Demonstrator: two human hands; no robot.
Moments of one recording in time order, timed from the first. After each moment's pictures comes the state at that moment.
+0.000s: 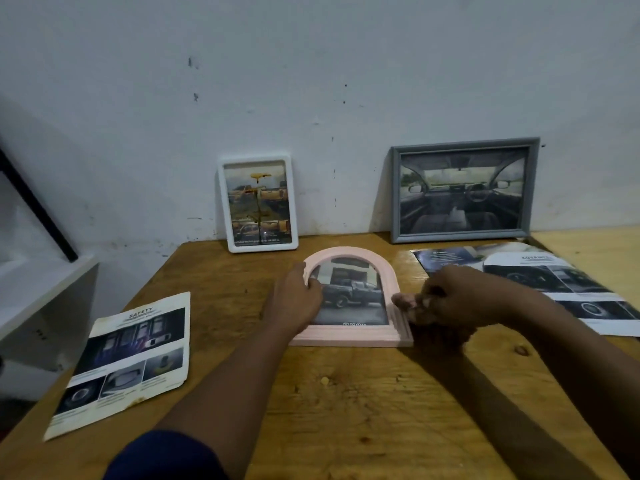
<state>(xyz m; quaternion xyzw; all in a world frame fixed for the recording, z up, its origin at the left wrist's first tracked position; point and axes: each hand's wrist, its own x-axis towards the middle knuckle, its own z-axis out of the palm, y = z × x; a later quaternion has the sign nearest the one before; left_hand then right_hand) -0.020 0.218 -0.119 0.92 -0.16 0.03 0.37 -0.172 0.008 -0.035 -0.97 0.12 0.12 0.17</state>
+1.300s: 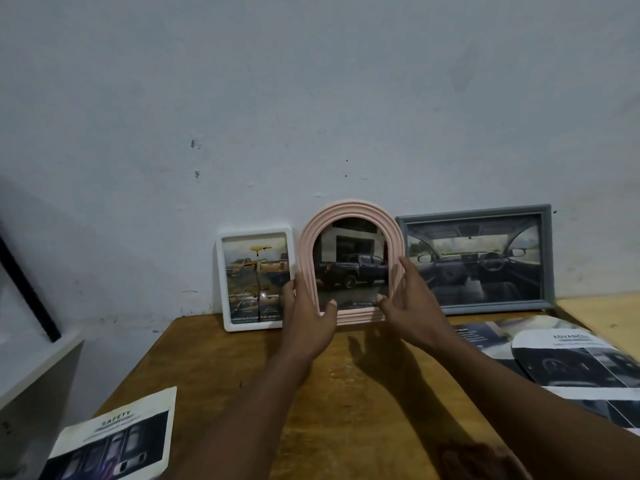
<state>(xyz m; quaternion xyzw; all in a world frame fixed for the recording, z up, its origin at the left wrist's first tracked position) 0.056 0.165 -0.075 0.84 -0.19 0.05 0.51 -0.025 -0.006 -0.064 -0.87 0.14 -0.26 0.40</state>
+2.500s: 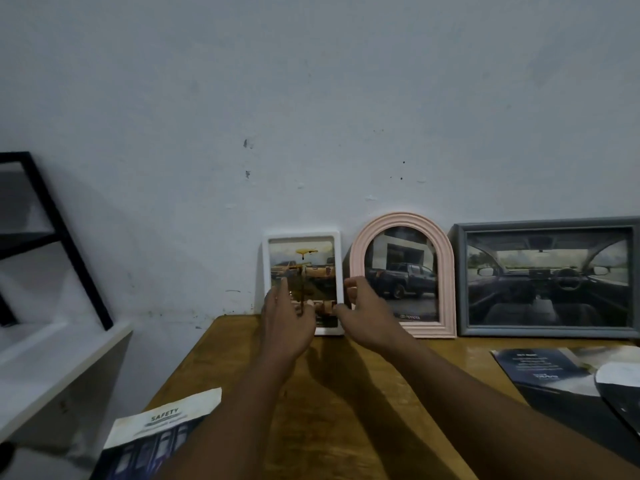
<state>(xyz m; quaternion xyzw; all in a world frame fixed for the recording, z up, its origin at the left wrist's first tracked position) 0.131 0.247 -0.085 0.88 -0.08 0.11 0.45 0.051 0.108 -0.044 -0.86 0.05 -0.13 0.49</state>
